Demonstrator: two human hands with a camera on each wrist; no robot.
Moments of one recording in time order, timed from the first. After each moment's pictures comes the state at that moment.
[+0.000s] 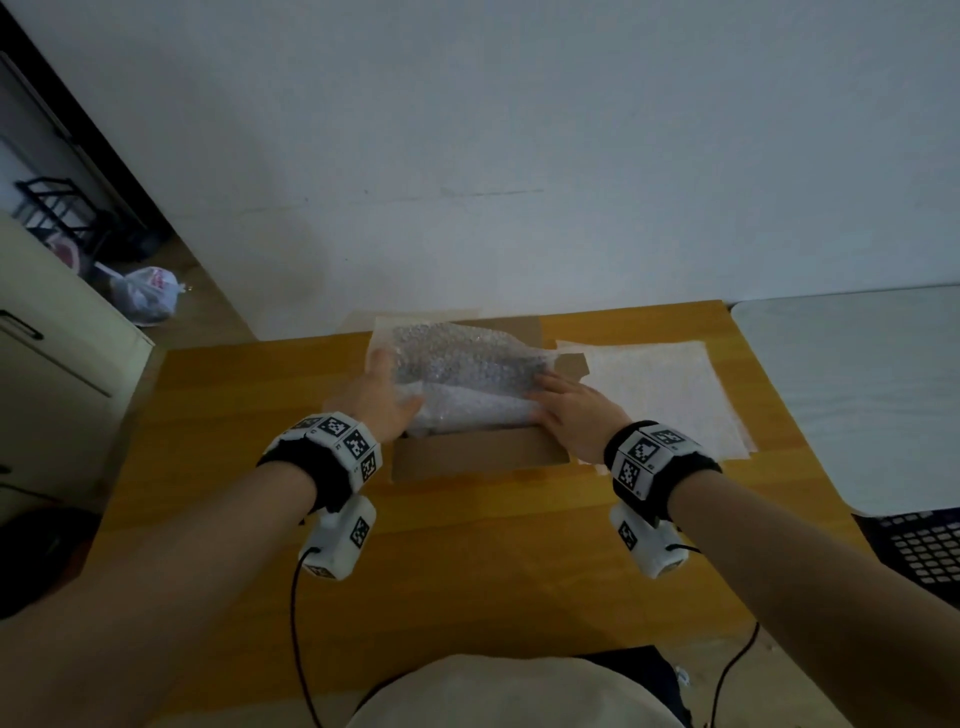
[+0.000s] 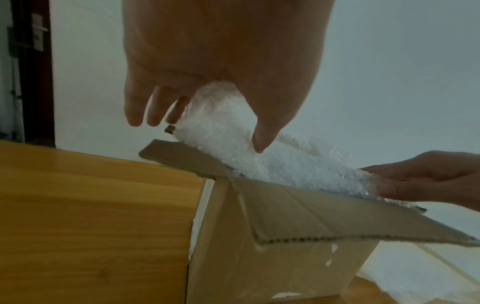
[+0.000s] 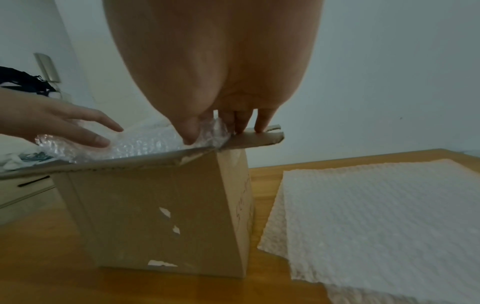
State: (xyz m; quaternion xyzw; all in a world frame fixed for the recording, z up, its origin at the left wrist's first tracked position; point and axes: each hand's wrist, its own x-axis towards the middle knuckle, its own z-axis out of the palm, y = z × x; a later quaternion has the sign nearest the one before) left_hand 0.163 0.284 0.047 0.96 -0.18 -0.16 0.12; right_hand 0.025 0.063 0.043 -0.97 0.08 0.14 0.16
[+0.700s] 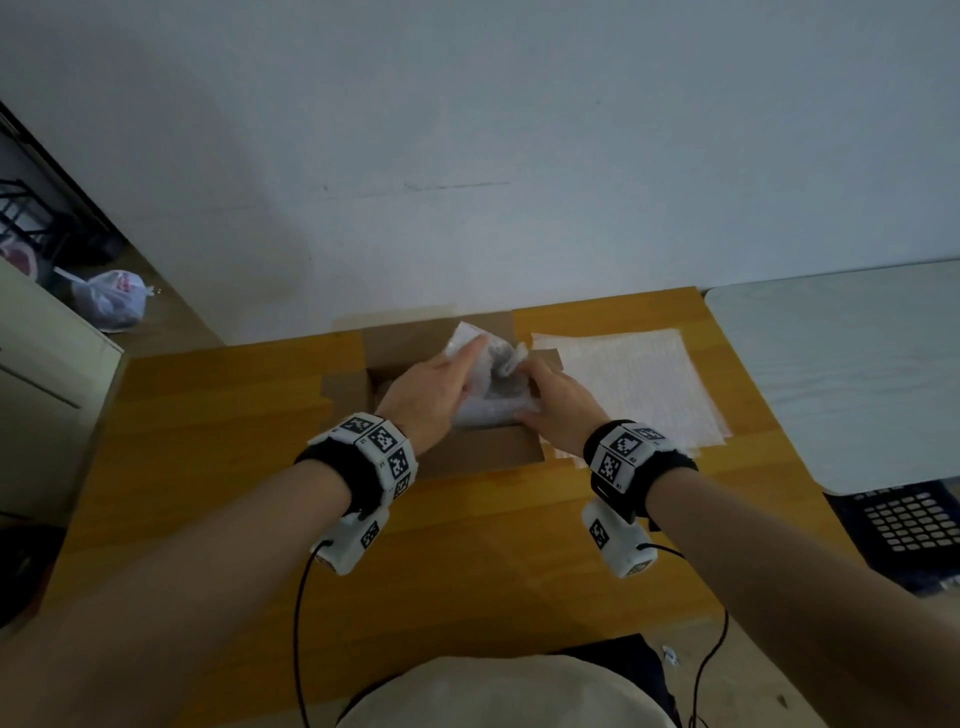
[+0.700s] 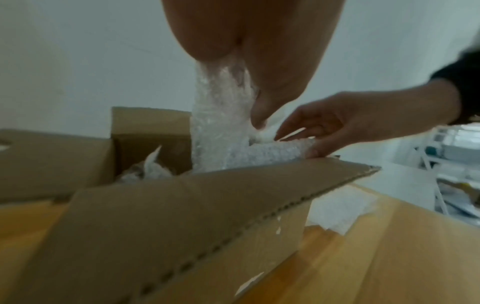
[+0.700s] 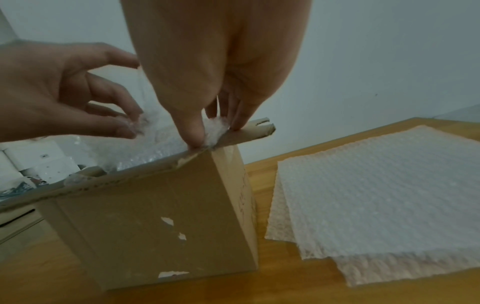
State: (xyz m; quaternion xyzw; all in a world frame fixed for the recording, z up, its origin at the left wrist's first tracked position) left_hand 0.124 0.223 0.060 0.86 -0.47 -0.10 0.18; right_hand 0.022 0.062 0.043 -0.93 0.16 0.04 0.32
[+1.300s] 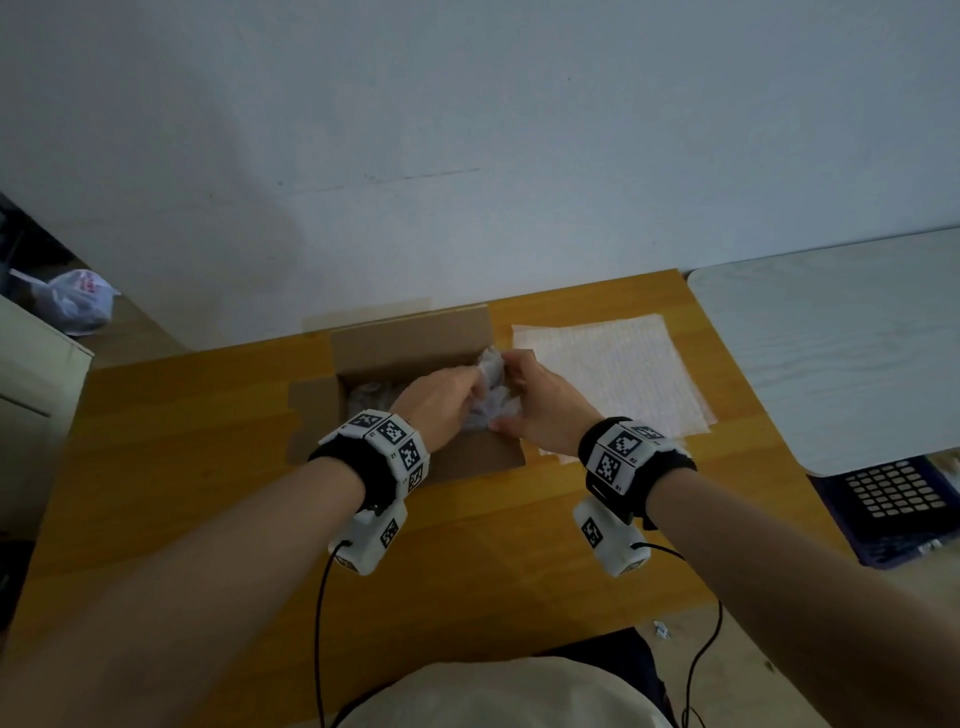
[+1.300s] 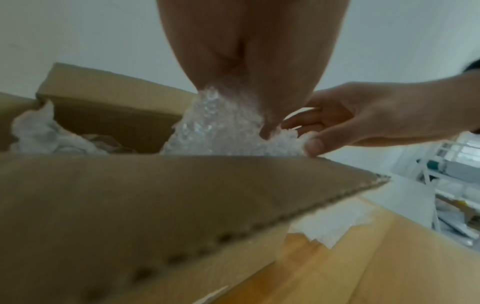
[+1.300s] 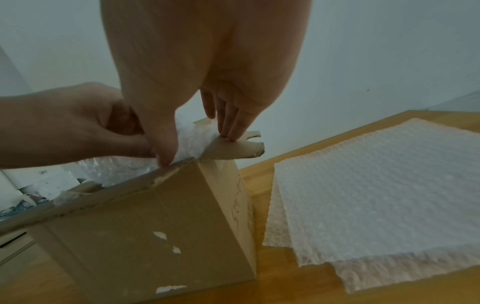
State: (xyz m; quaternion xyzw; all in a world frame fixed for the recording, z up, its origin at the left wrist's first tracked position) left_hand 0.123 0.187 0.049 0.84 -0.48 -0.20 0.15; right_hand 0.021 0.048 0.038 -0.91 0.17 0.05 0.39
